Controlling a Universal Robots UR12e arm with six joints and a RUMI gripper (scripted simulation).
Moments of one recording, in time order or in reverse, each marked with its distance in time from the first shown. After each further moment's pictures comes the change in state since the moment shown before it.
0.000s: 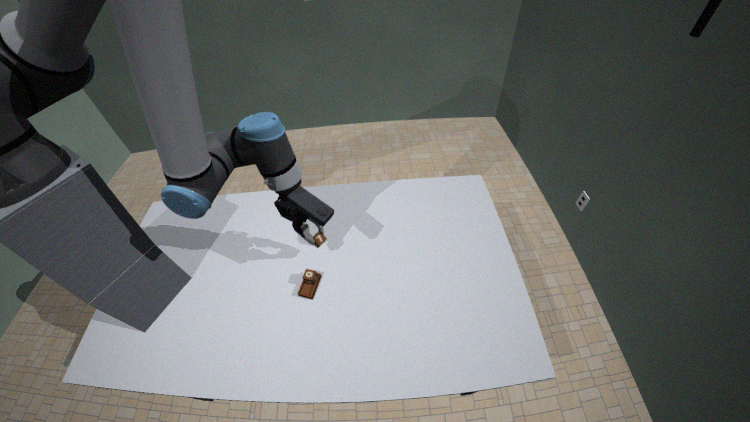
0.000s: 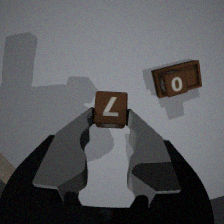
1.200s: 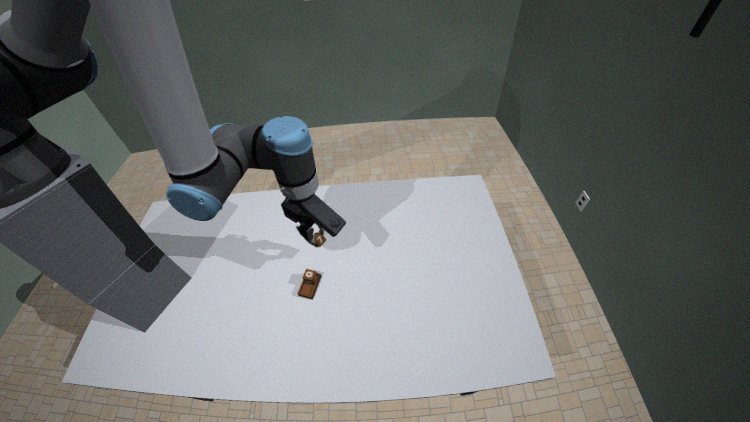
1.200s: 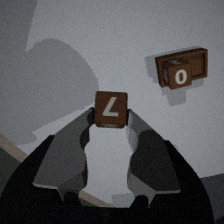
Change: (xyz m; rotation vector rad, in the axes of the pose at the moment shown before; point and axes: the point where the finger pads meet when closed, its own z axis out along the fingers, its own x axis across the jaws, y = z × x) arm 0.001 0.000 0.001 -0.243 0.000 0.000
